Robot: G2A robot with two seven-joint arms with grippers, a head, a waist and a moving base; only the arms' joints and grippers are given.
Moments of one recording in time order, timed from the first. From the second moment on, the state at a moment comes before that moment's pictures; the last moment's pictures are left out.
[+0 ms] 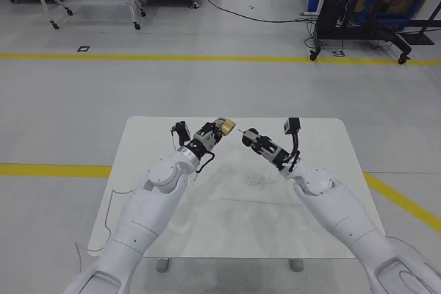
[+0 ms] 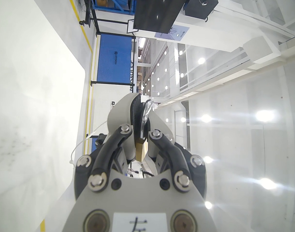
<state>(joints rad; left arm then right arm) 0.97 -1.43 -1.04 -1.15 -0.55 -0.07 -0.34 -0.98 -1.15 0.87 -1.10 0.45 -0.59 0.42</state>
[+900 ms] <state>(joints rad) 0.97 -1.44 -1.03 -1.16 -0.36 -0.13 -0.31 -1.09 -1.17 0.94 -1.24 0.23 -0.55 0.25</state>
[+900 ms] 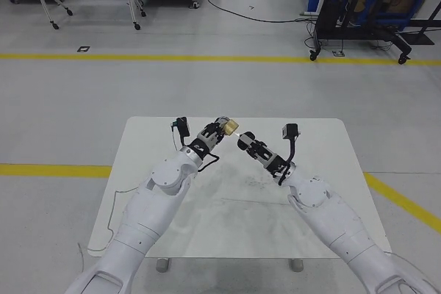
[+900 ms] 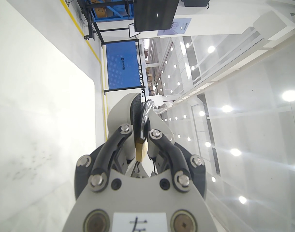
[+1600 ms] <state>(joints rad) 0.96 -1.44 -1.02 -1.16 -0.23 -0.16 -0.28 -1.11 -1.20 0.98 -1.28 0.06 -0.44 0.14</state>
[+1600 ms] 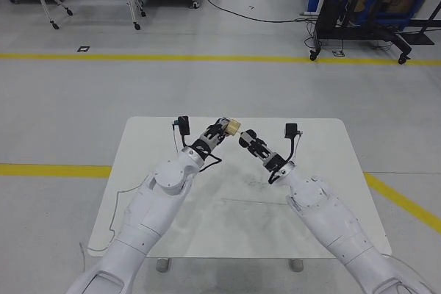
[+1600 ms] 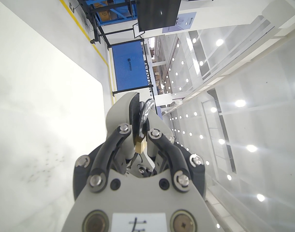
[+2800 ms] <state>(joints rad) 0.96 -1.46 -1.06 -1.14 -0.27 -0.14 -0.29 -1.14 -1.21 1.03 -1.33 0.06 -0.38 0.17</state>
